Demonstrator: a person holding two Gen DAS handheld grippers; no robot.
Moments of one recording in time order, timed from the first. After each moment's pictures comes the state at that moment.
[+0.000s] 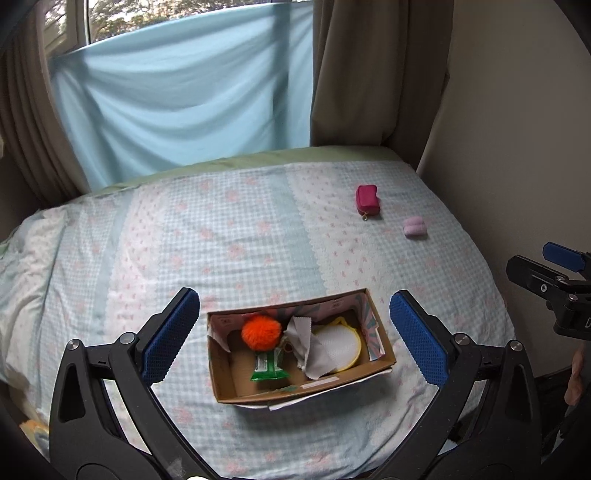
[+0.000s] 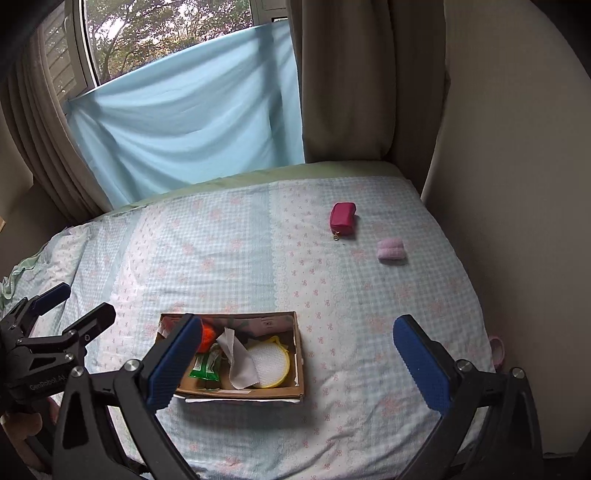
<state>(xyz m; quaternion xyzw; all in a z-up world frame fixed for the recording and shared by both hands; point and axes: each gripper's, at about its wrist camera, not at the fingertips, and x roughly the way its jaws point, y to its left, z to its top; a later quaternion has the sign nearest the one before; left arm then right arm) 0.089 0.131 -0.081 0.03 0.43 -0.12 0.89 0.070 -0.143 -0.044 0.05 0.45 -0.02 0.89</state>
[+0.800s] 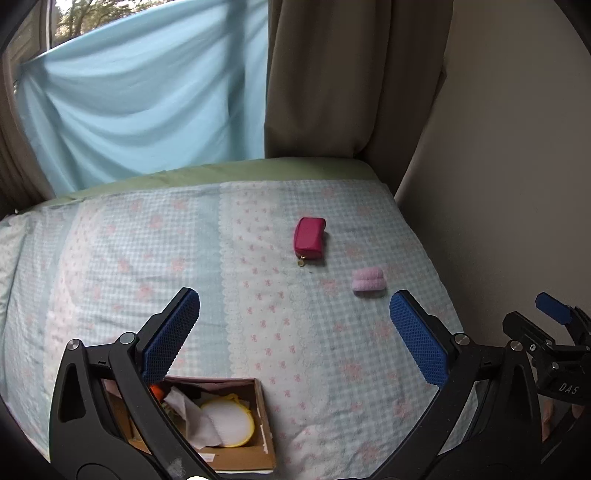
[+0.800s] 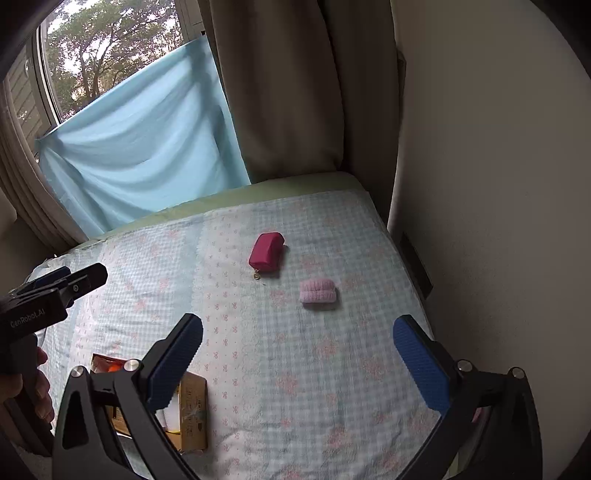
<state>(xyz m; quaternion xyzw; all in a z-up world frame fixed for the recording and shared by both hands) 0.206 -0.105 -0.094 0.00 0.43 -0.11 0.90 0.169 -0.370 -0.103 0.08 0.44 -0.02 0.89</state>
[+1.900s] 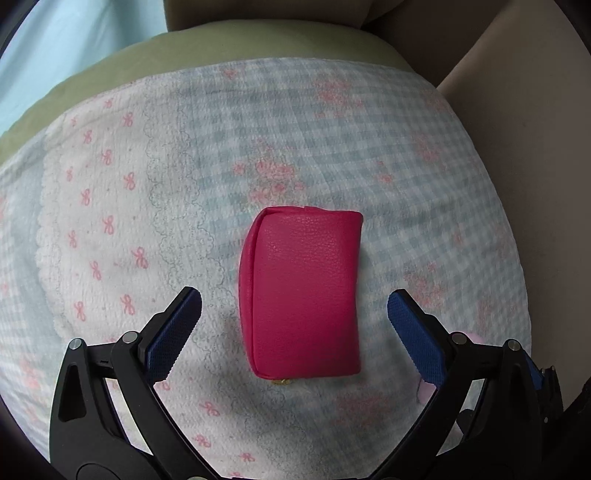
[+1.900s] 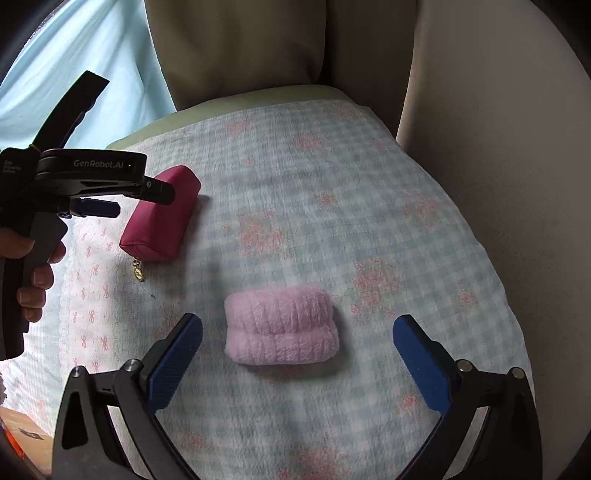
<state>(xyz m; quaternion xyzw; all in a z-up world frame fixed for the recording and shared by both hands) 0.551 -0.223 -0.416 0.02 0.61 -0.21 0.76 0.365 -0.380 -0.369 0.07 0.51 -0.08 0.85</state>
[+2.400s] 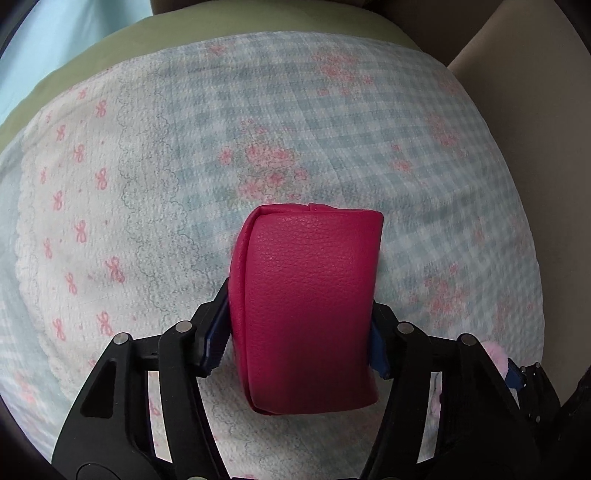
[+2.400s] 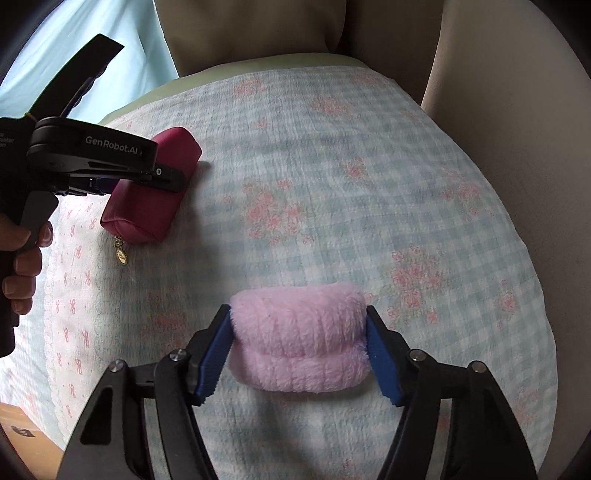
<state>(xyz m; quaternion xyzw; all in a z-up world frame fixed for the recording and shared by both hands) 0.568 -0.235 -0.460 0.03 0.63 -0.21 0.74 0.388 -0.373 -0.407 0.06 0.55 -0.06 0.83</state>
